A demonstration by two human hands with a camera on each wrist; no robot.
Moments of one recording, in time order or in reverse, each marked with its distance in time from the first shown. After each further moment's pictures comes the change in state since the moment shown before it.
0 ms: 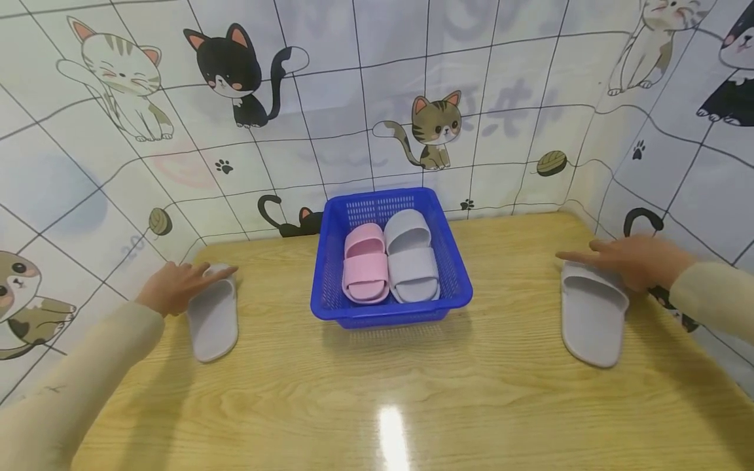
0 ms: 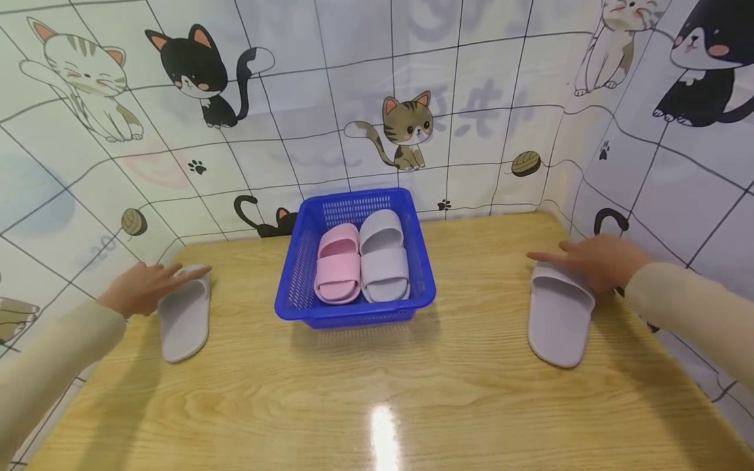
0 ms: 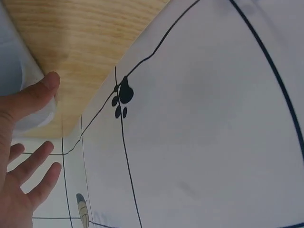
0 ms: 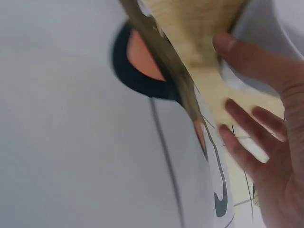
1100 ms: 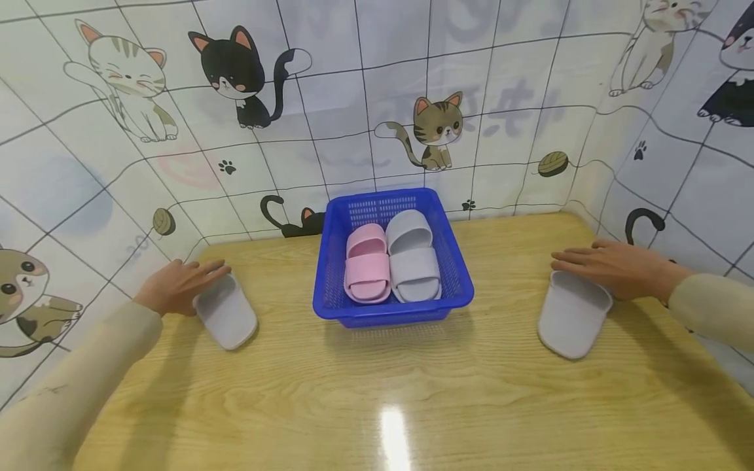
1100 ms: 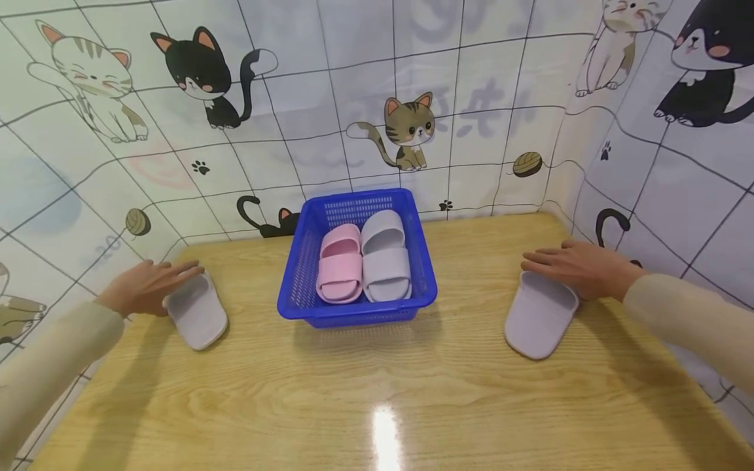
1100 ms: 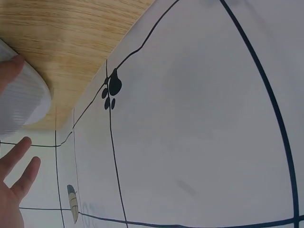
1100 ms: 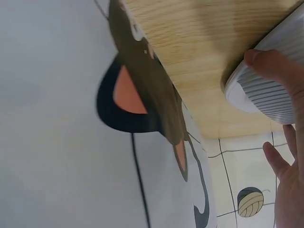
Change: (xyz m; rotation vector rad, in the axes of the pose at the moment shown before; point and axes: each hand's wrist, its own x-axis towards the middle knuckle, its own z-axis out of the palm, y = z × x) left_hand 0.001 -0.008 0.002 0.036 -0.071 0.060; right_hand 0.009 -0.011 0.009 -0.218 0.290 -0.389
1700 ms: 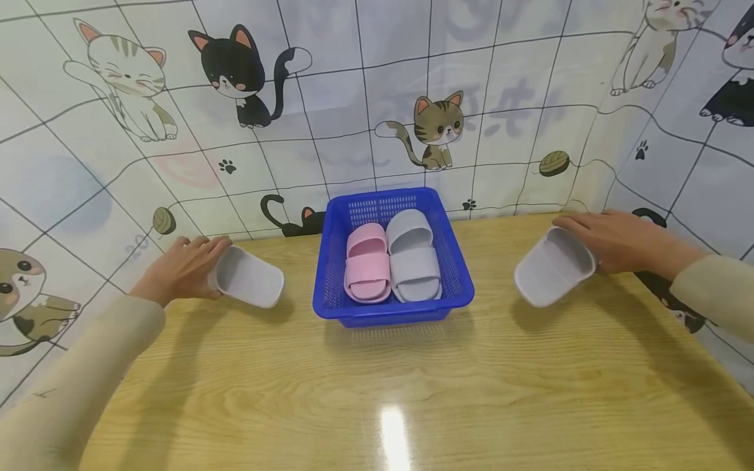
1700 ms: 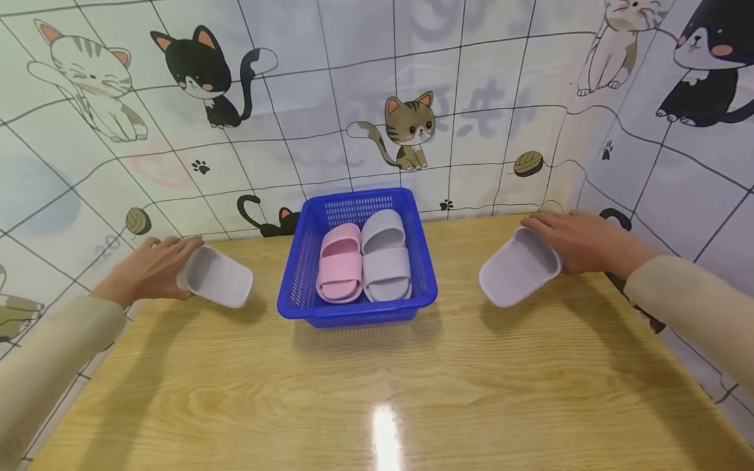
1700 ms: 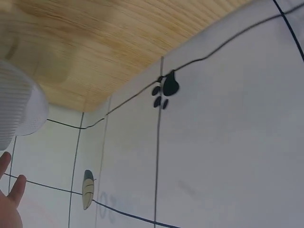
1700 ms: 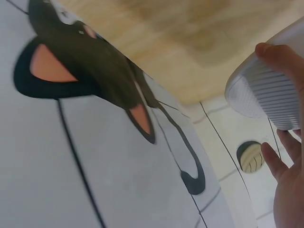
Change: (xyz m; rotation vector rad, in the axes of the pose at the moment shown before) left_hand 0.026 -0.004 -0.024 -0.127 0.144 -0.189; right_hand 0.027 0.020 -0.037 0.159 0.071 0.246
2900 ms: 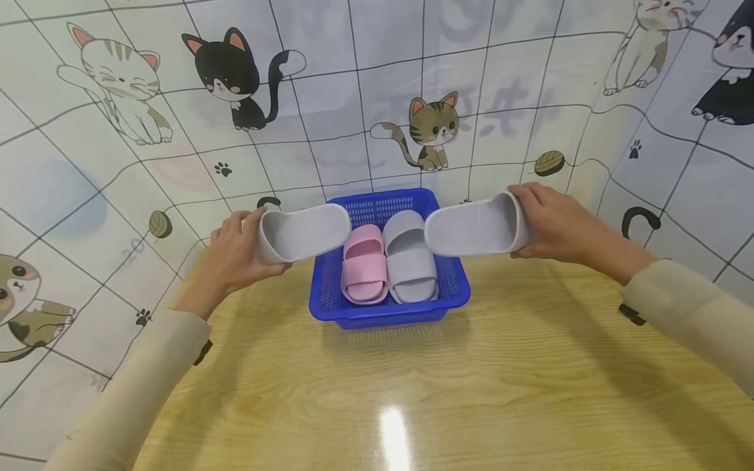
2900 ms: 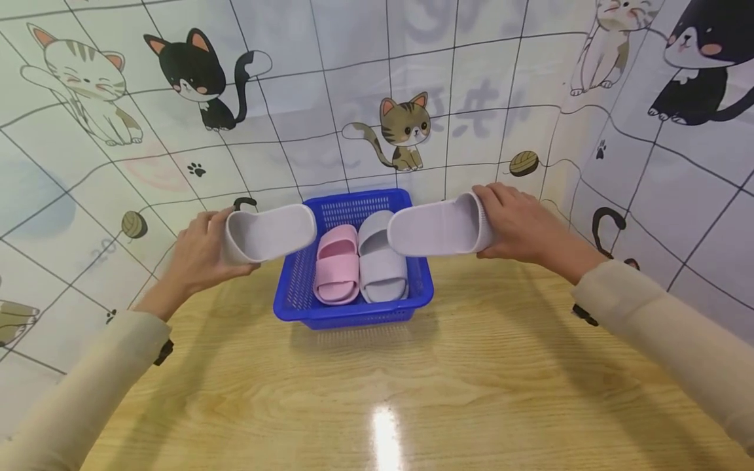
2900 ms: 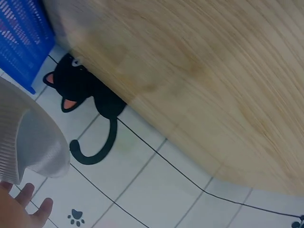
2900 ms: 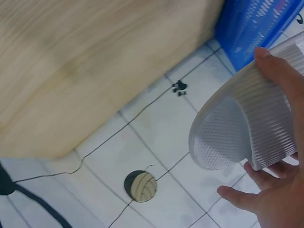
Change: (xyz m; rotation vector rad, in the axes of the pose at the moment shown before) left_hand 0.068 0.095 -0.044 -0.391 0.318 -0.338; right_hand 0.064 -0.071 -0.046 0.166 0.339 0.096
